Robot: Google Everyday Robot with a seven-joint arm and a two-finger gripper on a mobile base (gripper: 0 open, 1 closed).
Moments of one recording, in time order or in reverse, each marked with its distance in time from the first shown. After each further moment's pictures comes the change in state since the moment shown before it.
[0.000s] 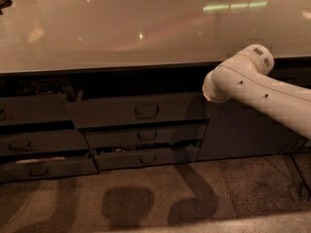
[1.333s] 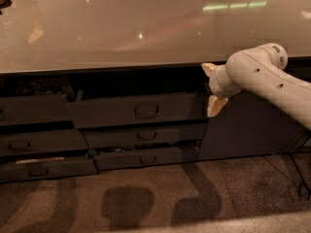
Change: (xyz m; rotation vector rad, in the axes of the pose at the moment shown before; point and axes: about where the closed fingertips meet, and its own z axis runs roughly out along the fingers) arm 0.003 -0.011 0.005 -0.008 -0.146 0.057
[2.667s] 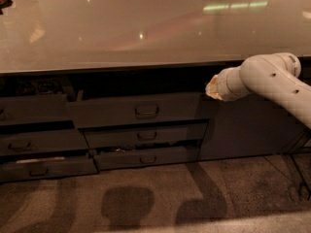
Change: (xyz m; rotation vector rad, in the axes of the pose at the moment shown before) arm 0.011 0.002 0.002 0.048 -0.078 0.055
